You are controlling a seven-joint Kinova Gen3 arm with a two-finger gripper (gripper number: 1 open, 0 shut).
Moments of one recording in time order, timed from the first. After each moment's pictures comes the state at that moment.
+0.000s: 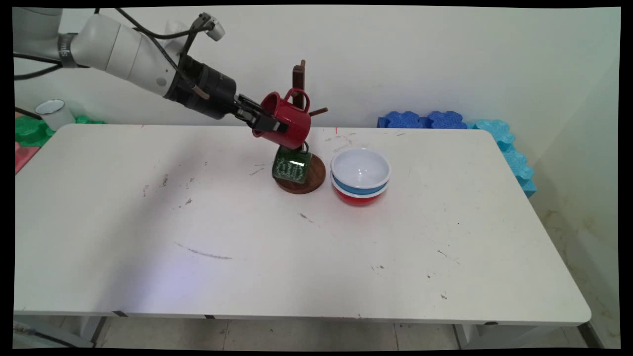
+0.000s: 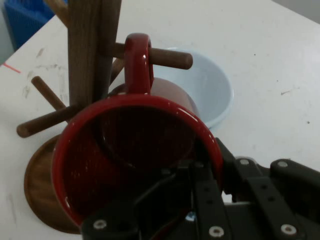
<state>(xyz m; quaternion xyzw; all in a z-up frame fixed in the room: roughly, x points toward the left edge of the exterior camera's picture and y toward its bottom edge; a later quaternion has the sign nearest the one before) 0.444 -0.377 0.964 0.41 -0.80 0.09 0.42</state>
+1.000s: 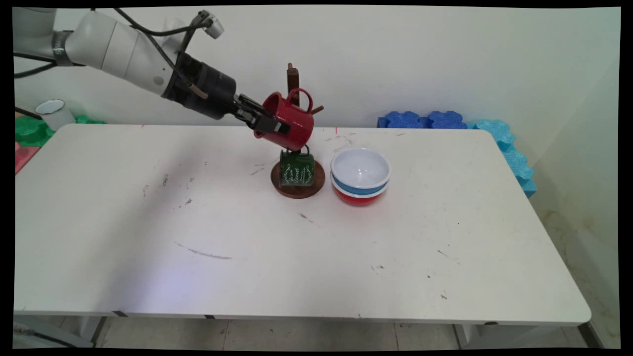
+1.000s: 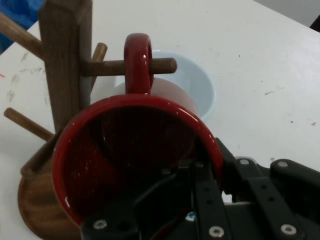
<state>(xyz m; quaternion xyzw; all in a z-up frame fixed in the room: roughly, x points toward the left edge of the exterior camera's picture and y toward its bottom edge) 0.439 -0.370 0.971 0.40 -0.81 0.08 0.43</state>
